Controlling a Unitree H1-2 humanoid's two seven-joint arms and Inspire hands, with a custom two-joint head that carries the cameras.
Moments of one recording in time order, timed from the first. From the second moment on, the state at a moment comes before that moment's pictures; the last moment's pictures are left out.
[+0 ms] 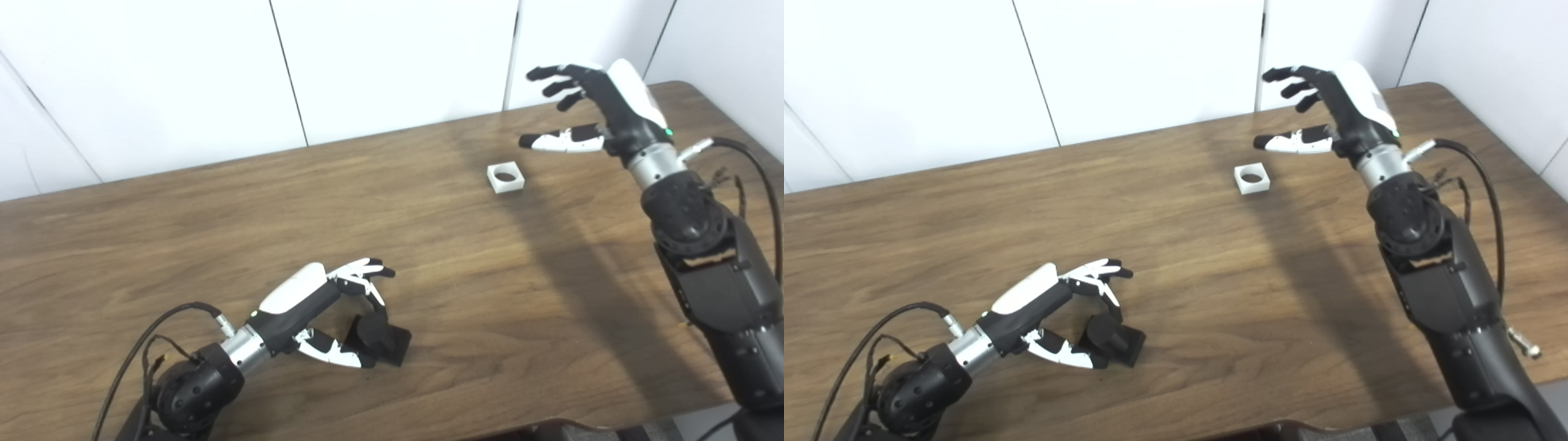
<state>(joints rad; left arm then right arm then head) -0.29 0.37 -0.43 0.08 0.31 -0.34 -0.40 -0.40 -0.54 0.01 -0.07 -0.42 0.13 0.10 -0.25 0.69</state>
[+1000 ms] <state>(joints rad) -0.28 0.37 -0.43 0.08 0.31 -0.34 -0.40 -0.56 -0.60 0.22 0.20 -0.56 0.17 0.33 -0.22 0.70</state>
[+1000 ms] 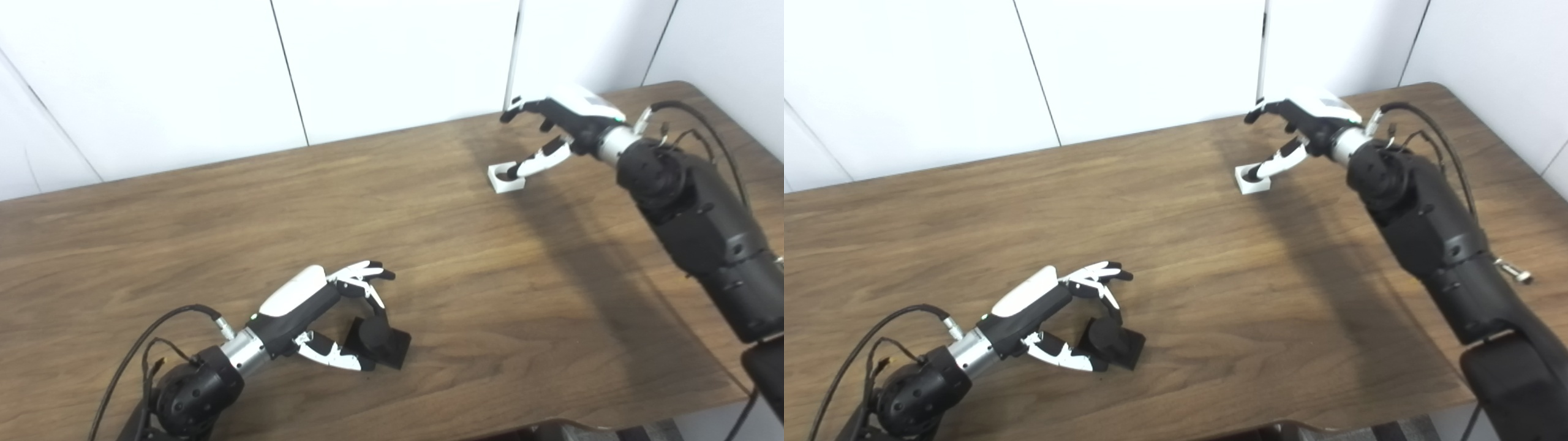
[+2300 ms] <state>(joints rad) -0.26 0.37 -0.42 0.07 0.31 -0.34 -0.39 -0.59 -0.58 0.29 0.37 -0.64 0.14 0.31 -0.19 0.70</state>
